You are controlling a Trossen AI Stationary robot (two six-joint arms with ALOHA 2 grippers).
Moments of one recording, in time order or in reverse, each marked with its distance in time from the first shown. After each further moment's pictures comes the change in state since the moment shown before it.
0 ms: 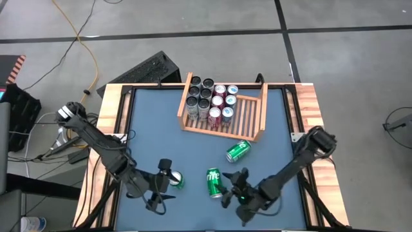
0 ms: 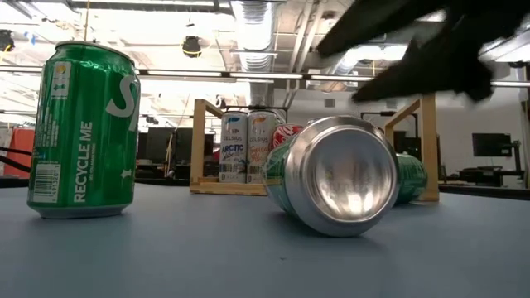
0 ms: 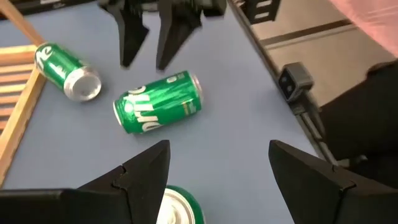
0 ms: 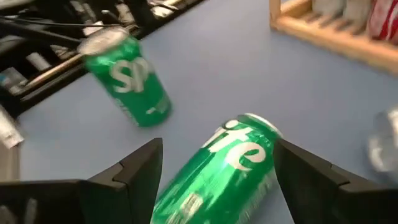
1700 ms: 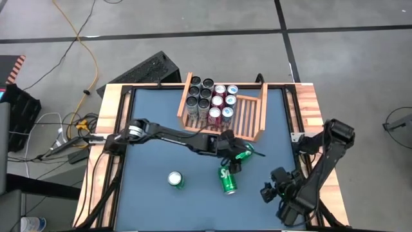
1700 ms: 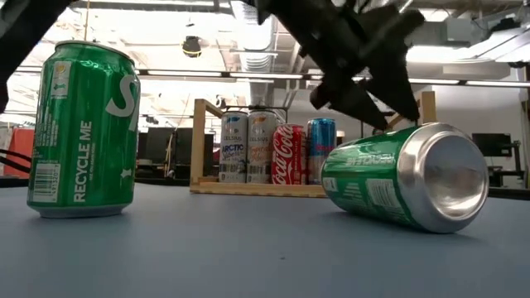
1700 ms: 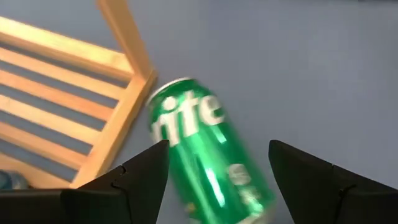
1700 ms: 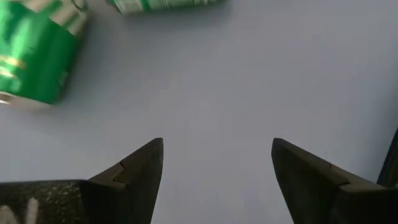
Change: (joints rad) left arm 0.598 0.915 0.883 -0.066 0.182 0.042; right arm 0.304 -0.217 0.040 -1.170 -0.604 0.937
